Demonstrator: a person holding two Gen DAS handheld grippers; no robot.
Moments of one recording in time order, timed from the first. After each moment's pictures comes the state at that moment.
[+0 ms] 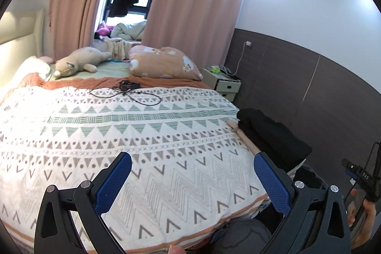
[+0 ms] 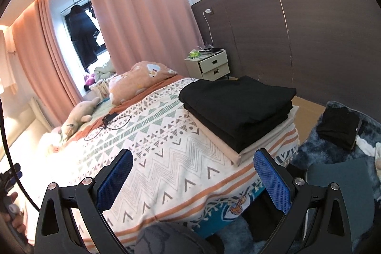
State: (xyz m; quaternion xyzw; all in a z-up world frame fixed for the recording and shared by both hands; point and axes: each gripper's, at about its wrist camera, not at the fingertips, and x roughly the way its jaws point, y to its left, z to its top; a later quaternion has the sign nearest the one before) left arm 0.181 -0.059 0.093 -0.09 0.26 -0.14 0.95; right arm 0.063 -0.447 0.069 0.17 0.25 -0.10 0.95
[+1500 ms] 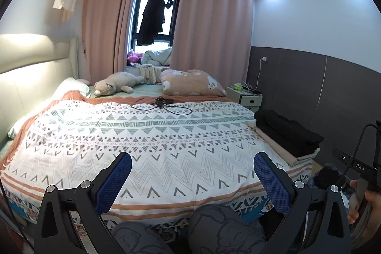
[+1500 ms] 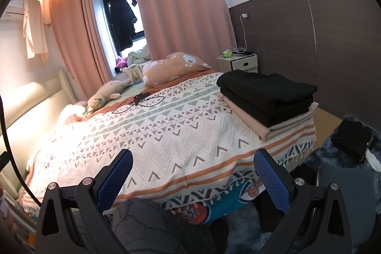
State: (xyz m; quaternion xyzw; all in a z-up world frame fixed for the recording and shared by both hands) left arm -0.021 -0.036 0.081 -0.04 0.18 -0.05 0.98; right arm -0.024 -0.350 0.042 0.11 0.23 -0.02 0.97
